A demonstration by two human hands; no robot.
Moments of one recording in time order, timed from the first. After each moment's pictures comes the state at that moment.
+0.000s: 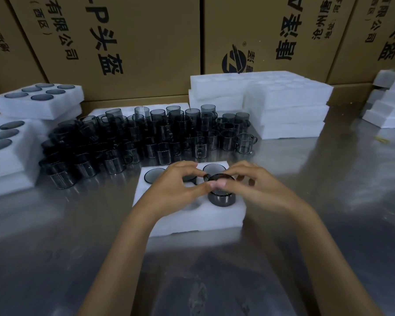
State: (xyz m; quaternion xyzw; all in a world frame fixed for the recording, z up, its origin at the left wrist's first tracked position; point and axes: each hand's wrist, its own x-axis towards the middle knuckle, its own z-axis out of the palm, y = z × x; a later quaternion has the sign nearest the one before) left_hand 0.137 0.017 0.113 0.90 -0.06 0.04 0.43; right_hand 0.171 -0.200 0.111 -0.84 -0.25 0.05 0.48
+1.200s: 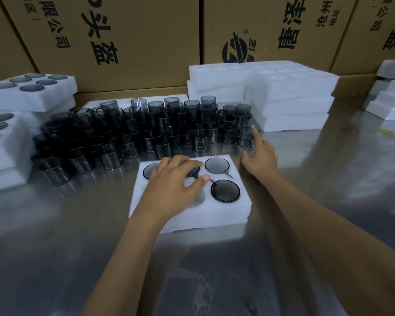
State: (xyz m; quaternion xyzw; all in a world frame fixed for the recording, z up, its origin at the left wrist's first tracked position) left_hand 0.146 0.022 0.089 0.96 -0.05 0.14 0.23; right_hand 0.300 -0.193 0.051 -0.95 0.00 -0.14 0.30
